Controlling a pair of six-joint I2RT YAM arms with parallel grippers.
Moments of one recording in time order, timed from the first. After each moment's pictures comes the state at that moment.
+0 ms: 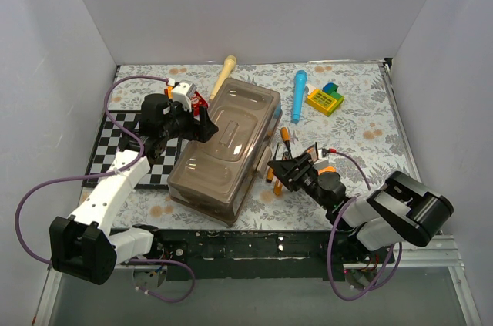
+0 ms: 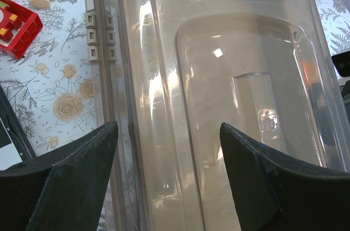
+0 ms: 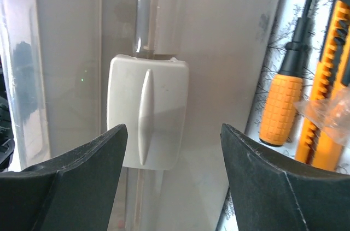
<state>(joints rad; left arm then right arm) -0.29 1.17 0.94 -0.27 0.37 -0.14 0.77 1.43 0.06 1.24 0.06 1.37</state>
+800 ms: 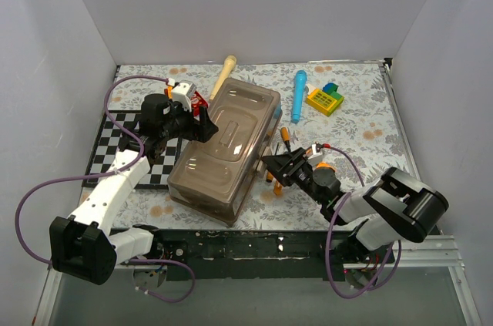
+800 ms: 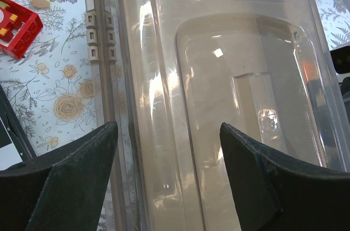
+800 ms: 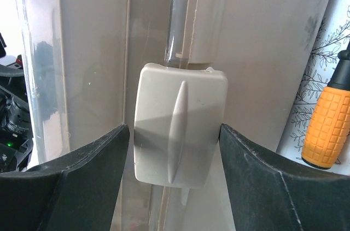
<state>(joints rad) -0.29 1.17 0.94 -0.27 0.37 -0.14 0.80 1.46 0.14 1.24 0.06 1.39</state>
